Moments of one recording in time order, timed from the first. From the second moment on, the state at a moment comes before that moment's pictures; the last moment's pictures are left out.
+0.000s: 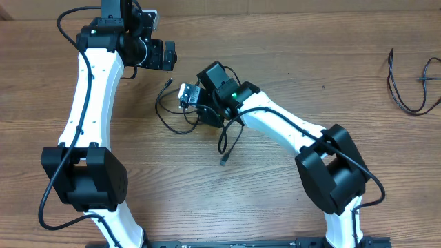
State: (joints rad) left arm -0.03 1.96 1.89 -1.00 0.24 0.06; right arm 0.68 2.08 1.57 -0.55 -0.16 -0.61
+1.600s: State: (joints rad) left arm -0.03 1.96 1.89 -1.00 0.24 0.06; right arm 0.68 1.33 1.57 -0.33 -0.09 -0.18
